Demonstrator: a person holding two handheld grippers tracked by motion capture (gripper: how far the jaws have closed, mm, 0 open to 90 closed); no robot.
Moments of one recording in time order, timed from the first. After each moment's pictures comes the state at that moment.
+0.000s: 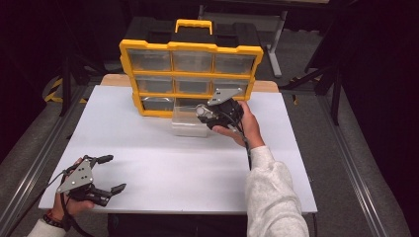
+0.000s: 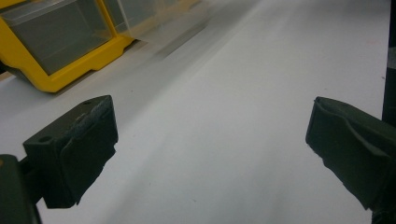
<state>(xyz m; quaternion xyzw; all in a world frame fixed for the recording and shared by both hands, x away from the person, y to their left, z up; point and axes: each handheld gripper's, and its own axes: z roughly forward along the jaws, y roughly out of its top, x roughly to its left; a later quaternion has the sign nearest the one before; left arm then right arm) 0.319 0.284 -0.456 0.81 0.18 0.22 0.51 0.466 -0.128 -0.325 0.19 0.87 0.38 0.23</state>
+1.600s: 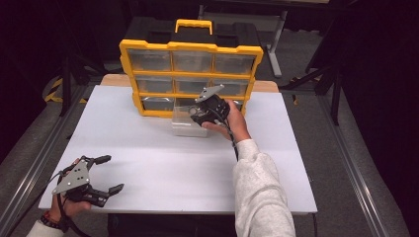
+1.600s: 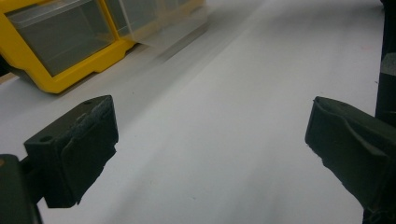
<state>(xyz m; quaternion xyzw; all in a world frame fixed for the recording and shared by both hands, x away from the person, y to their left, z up) 0.316 0.289 -0.454 0.81 0.18 0.21 0.52 0.503 -0.099 -0.354 0.21 0.89 0.34 0.20</state>
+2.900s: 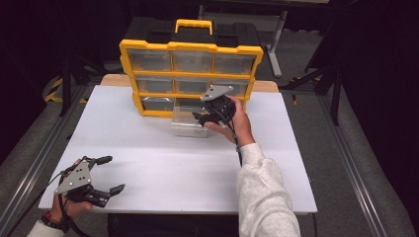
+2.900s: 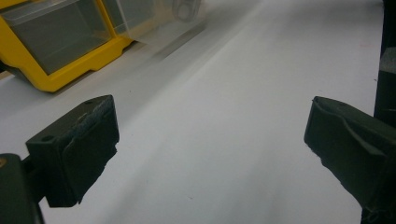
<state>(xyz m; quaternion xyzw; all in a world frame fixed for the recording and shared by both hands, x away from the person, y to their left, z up) 0.316 0.286 -0.455 0.81 0.18 0.21 0.51 0.479 -0.109 -0.332 0.22 0.86 0.38 0.26</state>
